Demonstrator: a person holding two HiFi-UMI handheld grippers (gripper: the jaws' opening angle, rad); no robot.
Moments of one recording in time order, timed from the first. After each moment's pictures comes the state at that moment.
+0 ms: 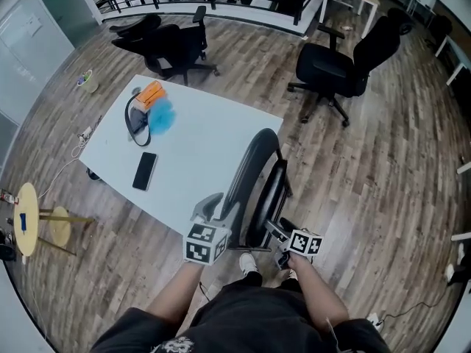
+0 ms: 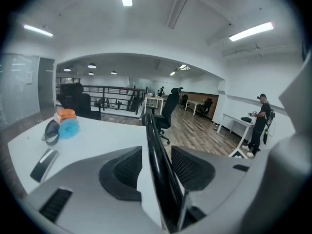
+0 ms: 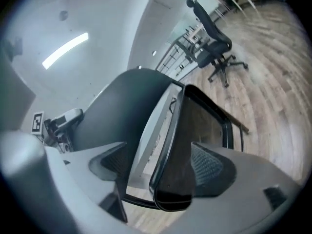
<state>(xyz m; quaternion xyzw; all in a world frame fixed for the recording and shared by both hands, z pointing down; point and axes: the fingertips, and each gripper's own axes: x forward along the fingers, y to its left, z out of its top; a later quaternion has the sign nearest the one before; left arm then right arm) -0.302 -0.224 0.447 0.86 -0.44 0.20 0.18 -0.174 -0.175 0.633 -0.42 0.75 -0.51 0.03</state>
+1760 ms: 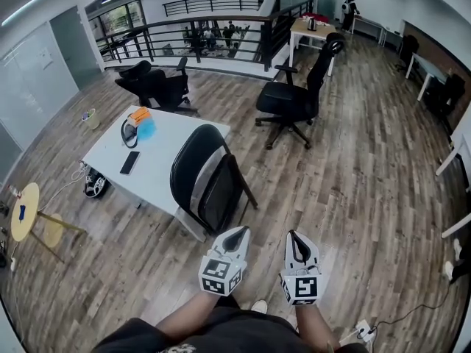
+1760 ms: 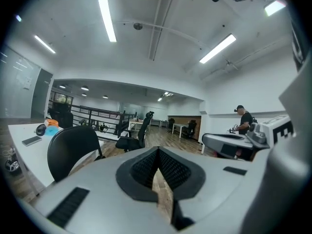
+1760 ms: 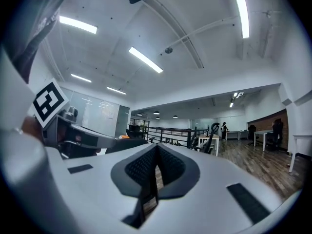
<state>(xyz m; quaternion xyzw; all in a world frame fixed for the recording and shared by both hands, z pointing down) -0.021 0.167 0.362 0.90 -0.41 0.05 0.10 0.087 0.202 0.344 -0.62 0.78 0.04 -0.02</state>
